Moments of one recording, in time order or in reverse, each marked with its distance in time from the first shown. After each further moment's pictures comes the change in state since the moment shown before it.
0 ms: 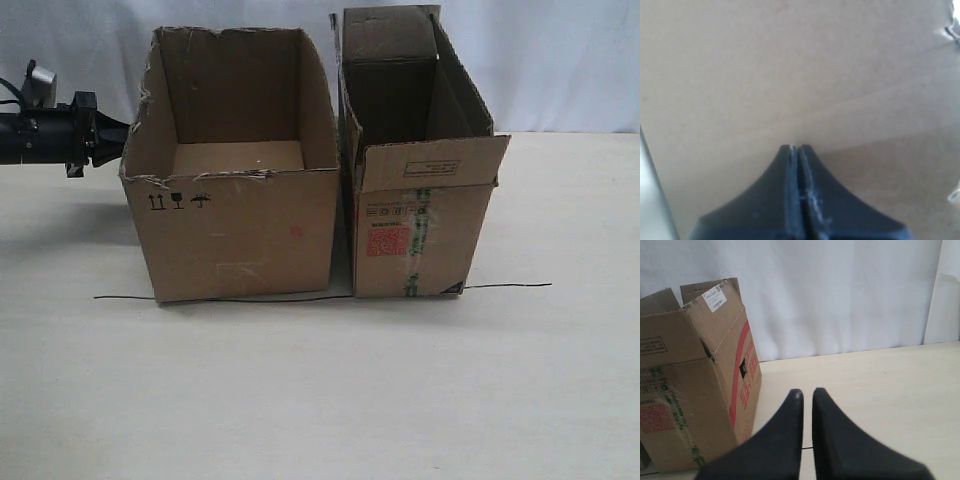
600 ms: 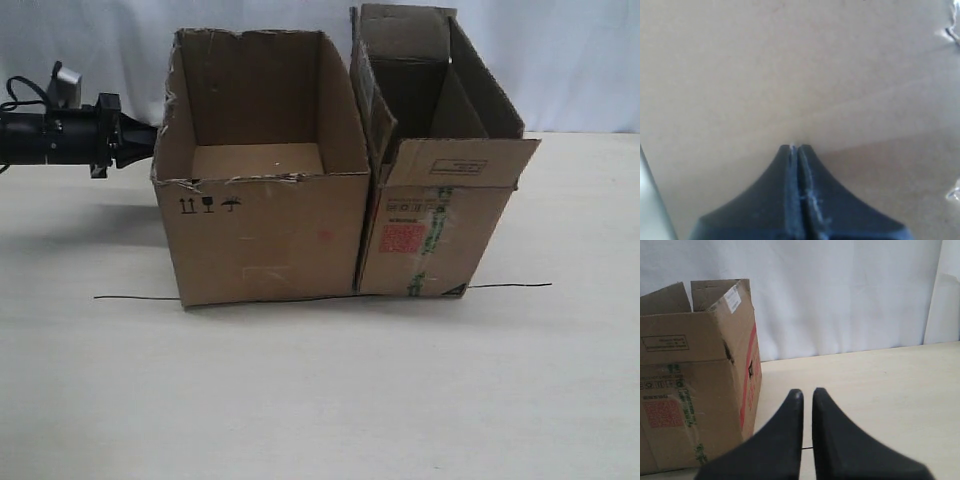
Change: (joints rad) left arm -0.063 0.004 0.000 -0.019 0.001 0.000; right arm 0.000 0.000 0.000 0.000 0.000 0.000
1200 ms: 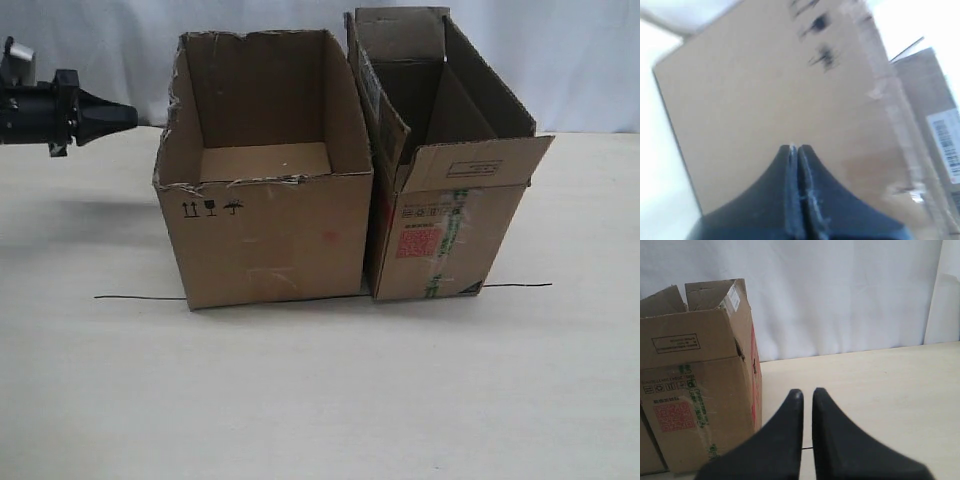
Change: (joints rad) left arm 0.091 -0.074 0.000 0.010 0.003 0.000; right arm 0.000 0.000 0.000 0.000 0.000 0.000
